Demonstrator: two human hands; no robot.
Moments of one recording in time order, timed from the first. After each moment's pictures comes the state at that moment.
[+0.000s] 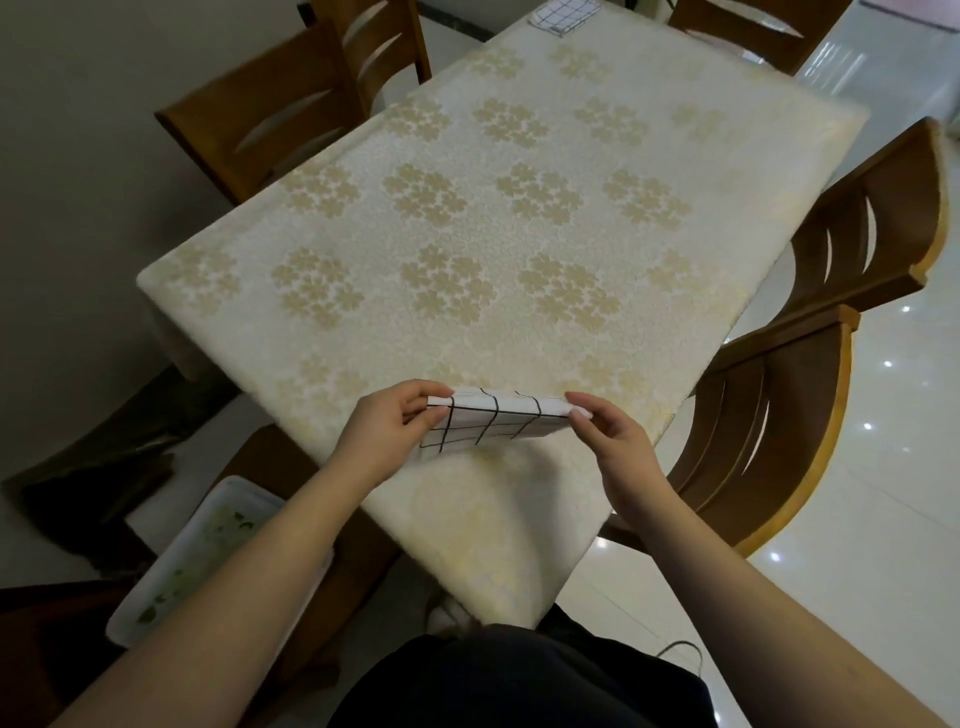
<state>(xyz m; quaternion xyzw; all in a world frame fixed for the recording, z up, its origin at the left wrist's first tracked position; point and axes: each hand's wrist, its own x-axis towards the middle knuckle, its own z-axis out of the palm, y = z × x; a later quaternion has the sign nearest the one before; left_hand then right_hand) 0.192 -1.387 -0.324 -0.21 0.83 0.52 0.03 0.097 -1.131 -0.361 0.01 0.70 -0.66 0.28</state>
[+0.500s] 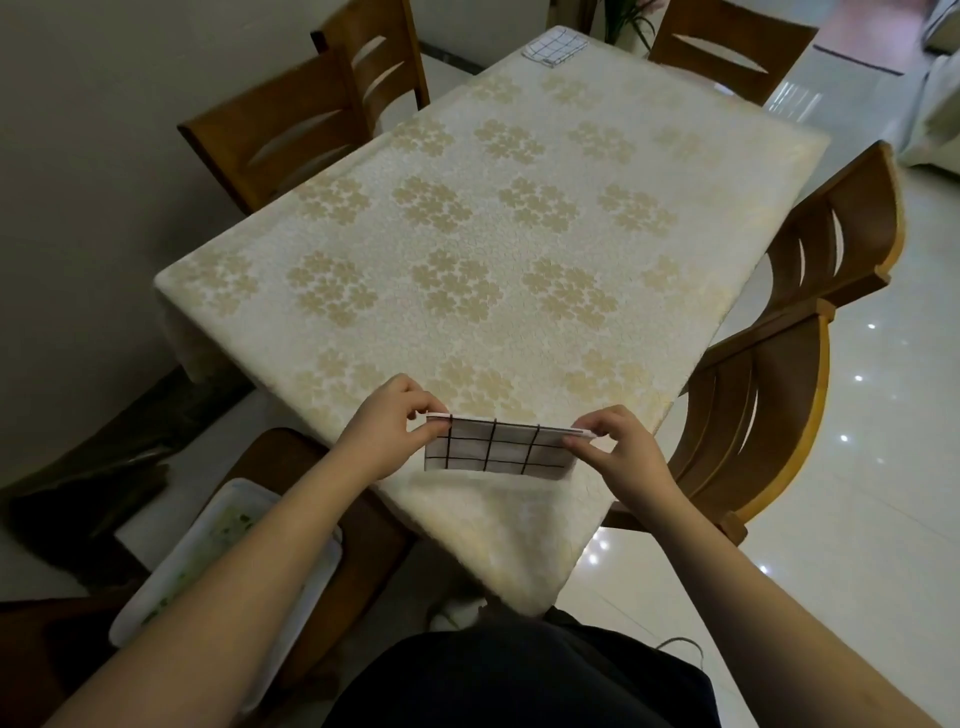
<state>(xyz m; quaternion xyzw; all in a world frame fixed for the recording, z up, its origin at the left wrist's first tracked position) 0.225 -1.412 -0.331 -0.12 0.92 0.37 0.05 0.138 -1.128 -0.344 -0.14 0.87 -0.43 0.17</state>
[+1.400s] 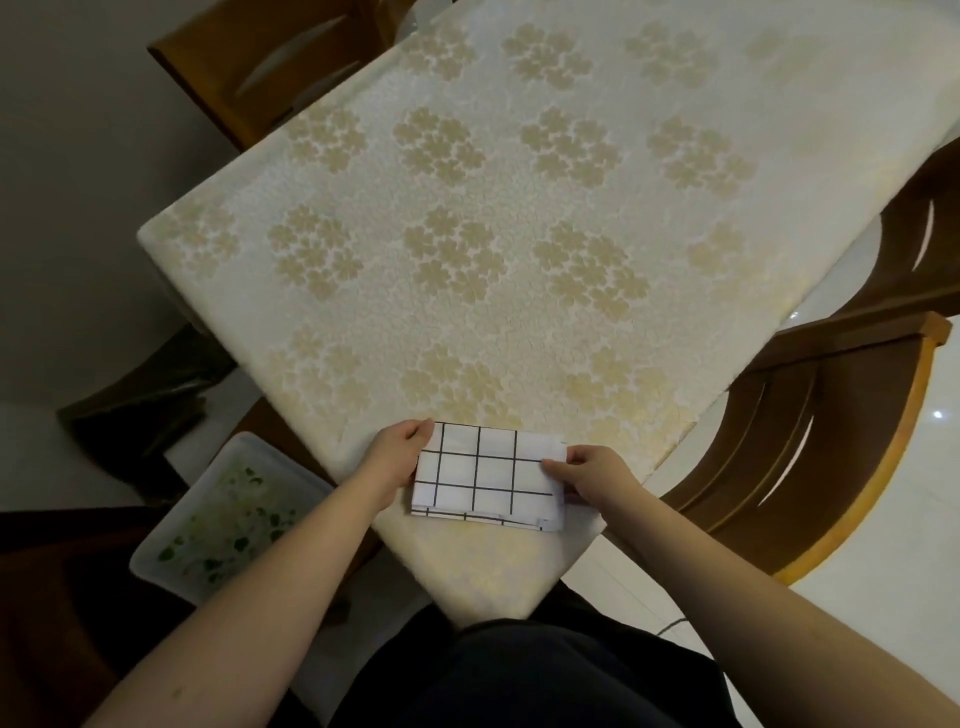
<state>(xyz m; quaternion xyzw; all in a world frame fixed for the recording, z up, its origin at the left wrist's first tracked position) 0.177 -1.366 -0.447 -0.48 0.62 0.60 0.14 0.061 -1.126 -0.450 0.07 0.76 -0.43 0.48</state>
